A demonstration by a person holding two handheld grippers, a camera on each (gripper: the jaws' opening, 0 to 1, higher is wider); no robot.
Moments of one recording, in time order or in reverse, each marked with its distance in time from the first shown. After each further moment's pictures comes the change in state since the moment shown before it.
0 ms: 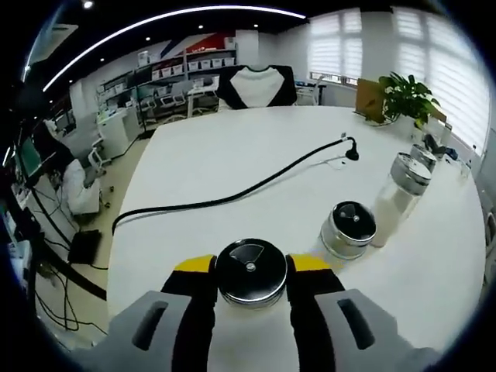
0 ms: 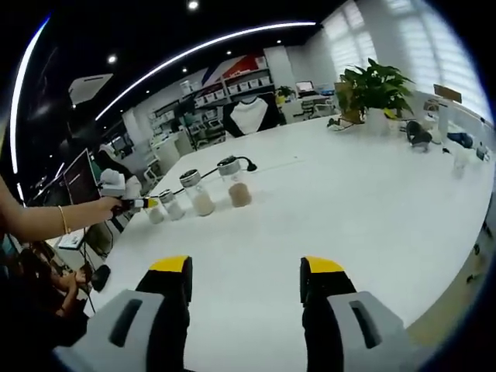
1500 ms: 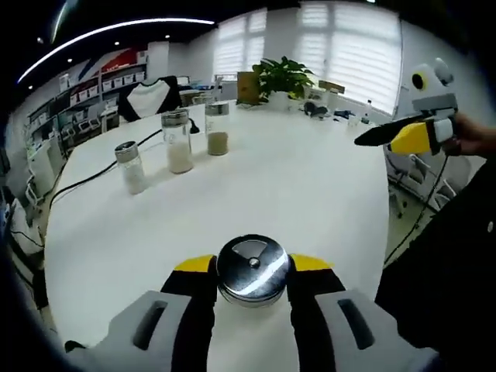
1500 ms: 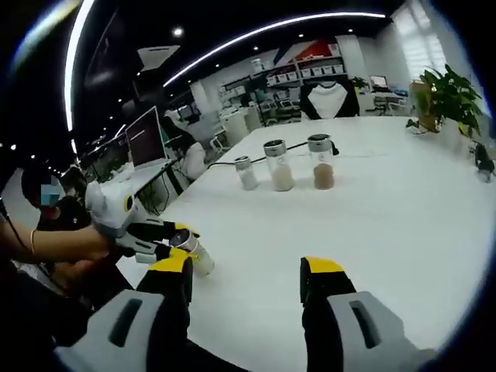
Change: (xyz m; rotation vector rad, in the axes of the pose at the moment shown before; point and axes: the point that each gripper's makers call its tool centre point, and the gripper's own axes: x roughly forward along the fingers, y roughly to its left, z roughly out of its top) left arm -0.176 -0.213 -0.143 0.271 -0.027 -0.502; right arm 0.015 0.105 -0.042 -0.247 0.131 0.401
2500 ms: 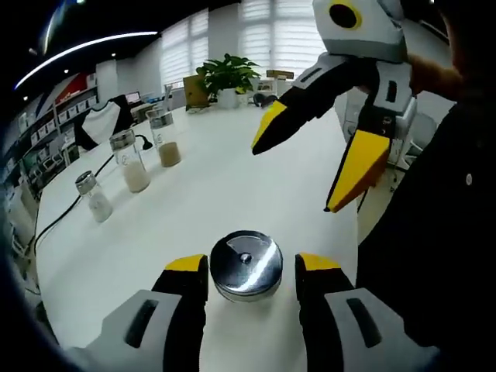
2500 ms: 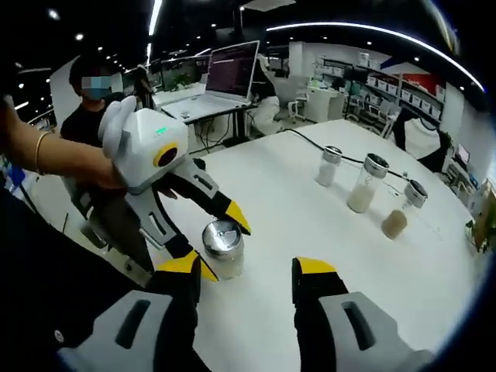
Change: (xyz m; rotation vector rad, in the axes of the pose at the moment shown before) left arm -0.006 -0.026 -0.009 0.136 0.018 -0.108; right arm 0.058 0.069 -0.015 -0.533 0.248 0.248
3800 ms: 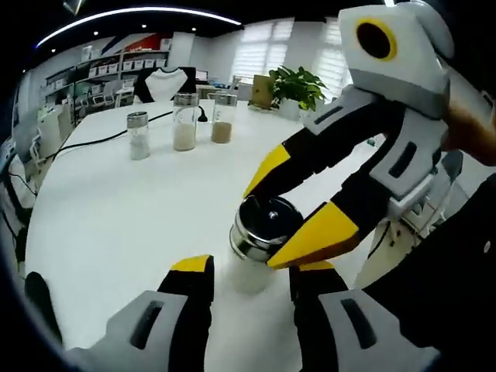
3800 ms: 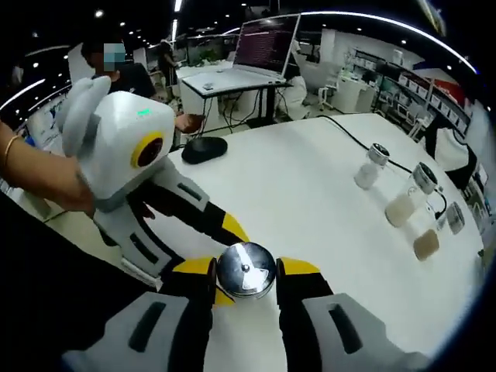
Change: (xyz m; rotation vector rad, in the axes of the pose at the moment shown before) left arm -0.002 0.005 -0.018 -0.356 -0.071 0.169; right arm 0.052 0.017 -0.002 0.013 0.104 0.021
